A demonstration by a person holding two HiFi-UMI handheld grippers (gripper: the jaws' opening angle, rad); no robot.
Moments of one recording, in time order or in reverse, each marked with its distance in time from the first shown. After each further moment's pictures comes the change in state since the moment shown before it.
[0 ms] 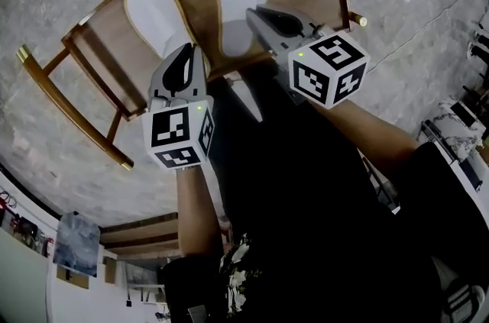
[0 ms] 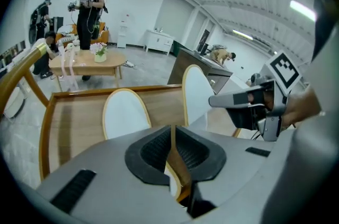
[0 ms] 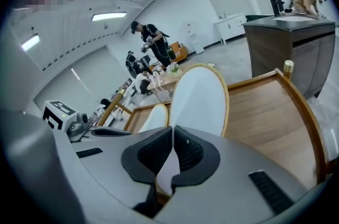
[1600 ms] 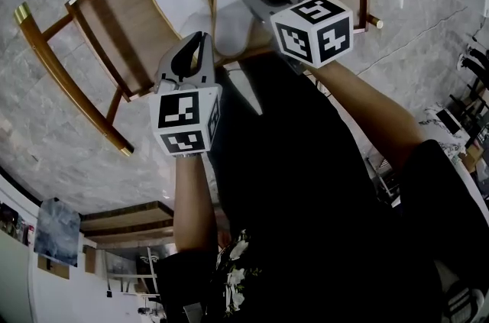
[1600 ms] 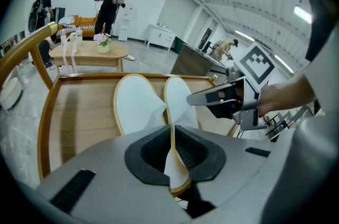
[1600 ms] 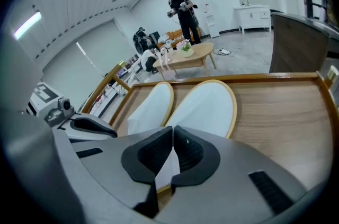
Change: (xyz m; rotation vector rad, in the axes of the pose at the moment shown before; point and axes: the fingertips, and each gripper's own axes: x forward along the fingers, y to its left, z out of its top) left arm -0.007 0.031 -0.035 -0.048 0.042 -0.031; right arm 0.081 0.016 -0.029 -0.162 0.225 0.025
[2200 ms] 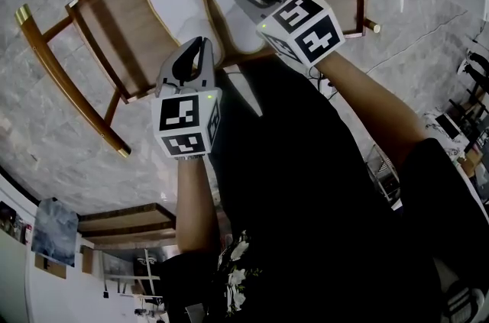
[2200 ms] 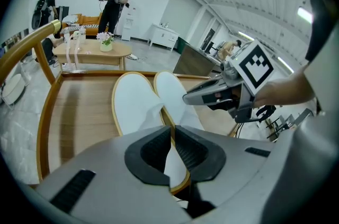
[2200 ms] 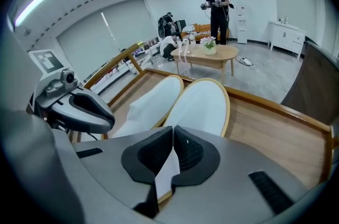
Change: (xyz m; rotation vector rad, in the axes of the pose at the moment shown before) left arm 0.002 -0.006 -0.004 -0.026 -0.001 0.019; right arm 0.009 0.006 0.003 -0.343 0.098 0.040
